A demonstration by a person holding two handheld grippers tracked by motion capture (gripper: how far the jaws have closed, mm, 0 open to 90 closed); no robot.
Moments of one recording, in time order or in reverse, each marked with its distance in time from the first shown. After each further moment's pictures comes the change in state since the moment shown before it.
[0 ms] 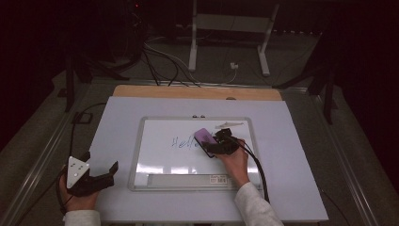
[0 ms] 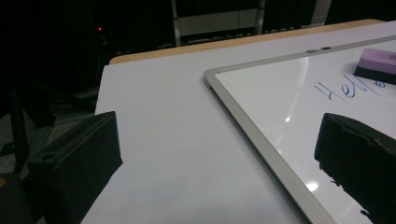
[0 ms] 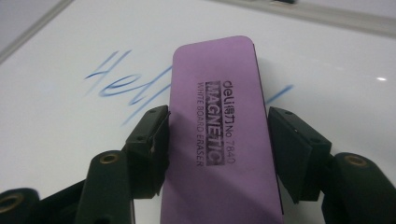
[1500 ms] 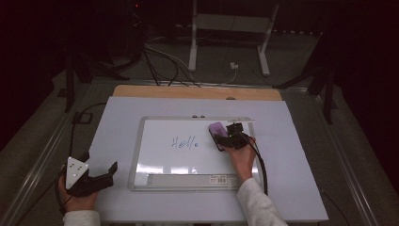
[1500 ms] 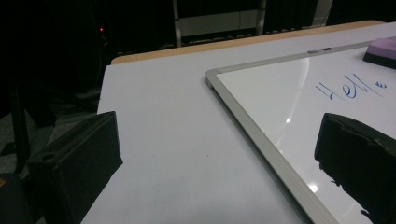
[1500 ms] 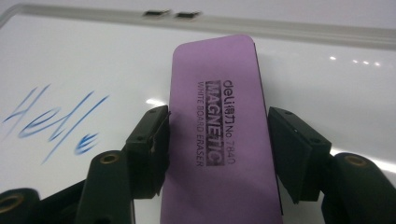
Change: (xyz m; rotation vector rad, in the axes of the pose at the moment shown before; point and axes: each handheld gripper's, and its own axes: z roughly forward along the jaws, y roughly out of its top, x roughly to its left) left arm 0.001 -0.001 -0.001 -0.002 0.002 0.000; right arm -0.035 0.005 -0.008 -0.023 -0.157 0.157
